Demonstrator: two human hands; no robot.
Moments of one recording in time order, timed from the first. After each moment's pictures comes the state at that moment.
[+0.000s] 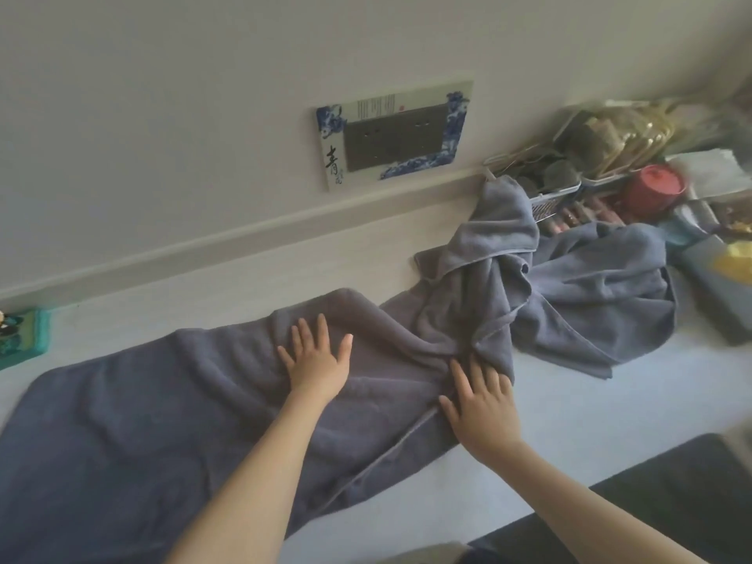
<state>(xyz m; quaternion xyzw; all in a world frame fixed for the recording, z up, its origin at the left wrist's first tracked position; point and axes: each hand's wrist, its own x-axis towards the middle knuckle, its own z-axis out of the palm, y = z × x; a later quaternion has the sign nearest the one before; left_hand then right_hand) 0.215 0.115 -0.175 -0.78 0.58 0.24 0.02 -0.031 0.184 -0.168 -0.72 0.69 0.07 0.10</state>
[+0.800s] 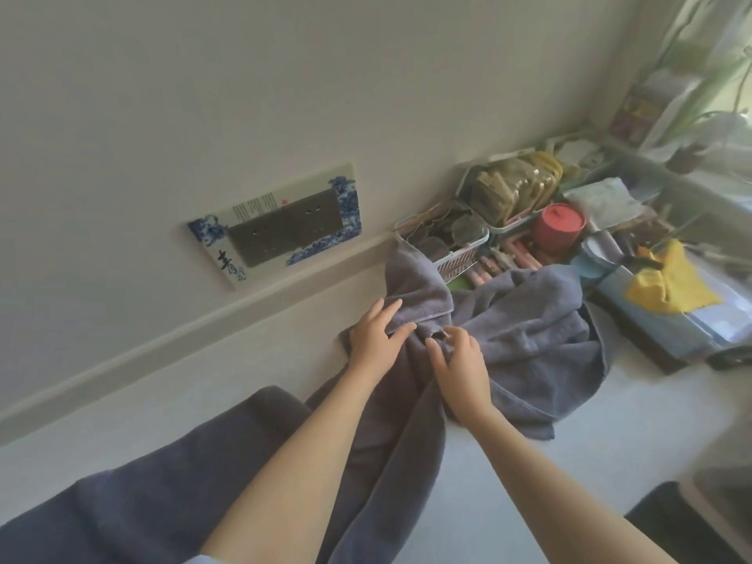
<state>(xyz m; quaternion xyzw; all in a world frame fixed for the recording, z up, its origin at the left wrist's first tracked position) 0.017 -0.034 -0.123 -0.60 0.69 0.34 -0.22 -0.111 0.043 -0.118 -0.49 0.76 -0.34 0.25</state>
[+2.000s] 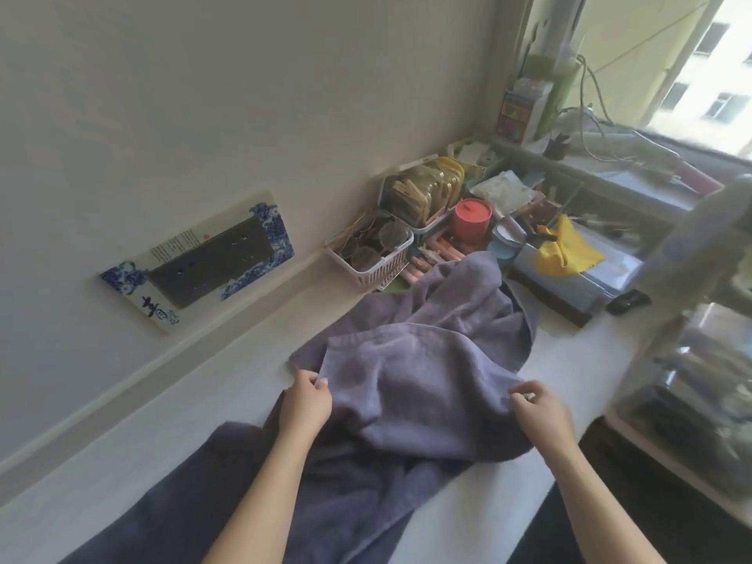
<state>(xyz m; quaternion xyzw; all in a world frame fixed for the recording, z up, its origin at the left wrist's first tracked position) 0.052 0.014 -0.114 -0.71 0.60 0.36 -0.09 -0.216 0.164 -0.121 -0.21 0.88 -0.33 0.27</state>
